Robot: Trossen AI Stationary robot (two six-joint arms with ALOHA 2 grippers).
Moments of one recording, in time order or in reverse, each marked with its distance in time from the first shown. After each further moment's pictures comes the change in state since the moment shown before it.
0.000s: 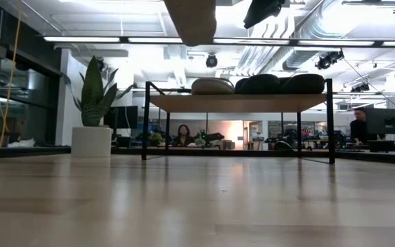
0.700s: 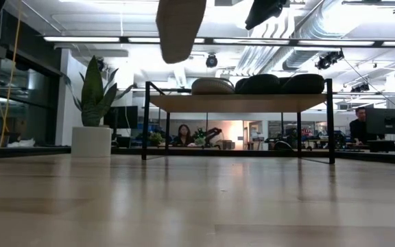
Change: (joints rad) left arm 0.347 -0.030 -0.001 0.000 0.020 0.112; right arm 0.000 0.000 0.000 -0.019 0.000 0.005
